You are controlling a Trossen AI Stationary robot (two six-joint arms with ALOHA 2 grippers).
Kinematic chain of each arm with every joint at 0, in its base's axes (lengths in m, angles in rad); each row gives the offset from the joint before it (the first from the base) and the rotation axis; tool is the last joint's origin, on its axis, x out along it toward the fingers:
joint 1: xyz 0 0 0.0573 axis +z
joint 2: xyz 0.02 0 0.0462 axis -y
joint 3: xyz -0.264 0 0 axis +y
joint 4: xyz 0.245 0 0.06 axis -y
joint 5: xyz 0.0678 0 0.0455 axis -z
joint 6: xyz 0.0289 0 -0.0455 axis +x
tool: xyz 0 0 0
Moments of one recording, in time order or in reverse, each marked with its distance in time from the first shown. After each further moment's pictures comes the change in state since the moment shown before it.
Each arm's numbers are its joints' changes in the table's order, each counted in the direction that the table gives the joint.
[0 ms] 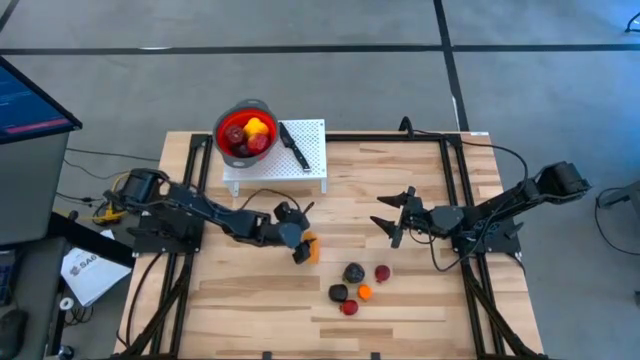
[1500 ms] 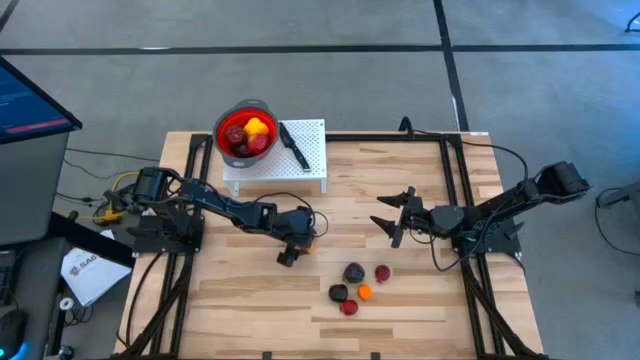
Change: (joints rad) left arm 0.115 -0.080 -0.002 0.031 0.454 0.805; right arm 0.000 0.000 0.000 0.010 -0.005 0.009
